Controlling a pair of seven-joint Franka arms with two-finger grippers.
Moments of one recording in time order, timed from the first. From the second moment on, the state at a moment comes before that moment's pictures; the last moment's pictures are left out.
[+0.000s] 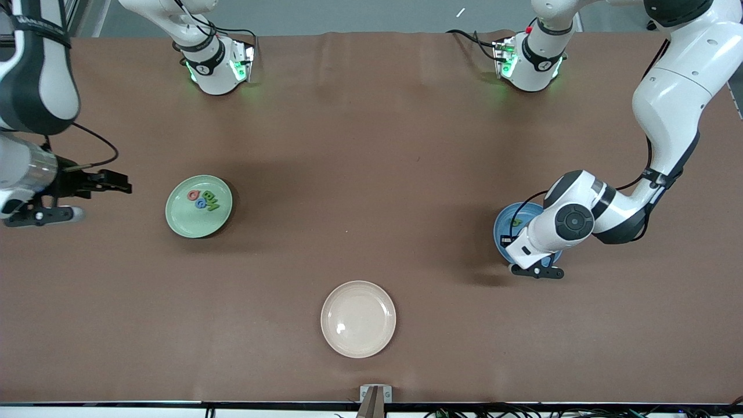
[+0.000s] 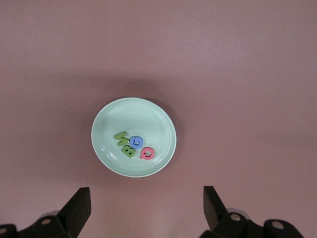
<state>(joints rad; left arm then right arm) 0.52 0.86 -0.86 -1.77 0.77 2.13 -0.56 -0.02 0.13 -0.08 -1.74 0.02 1.71 -0.21</state>
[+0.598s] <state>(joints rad) 0.53 0.84 -0.86 -1.75 0.77 2.12 -0.56 -0.03 0.17 -0.08 -1.55 0.02 1.62 -0.20</state>
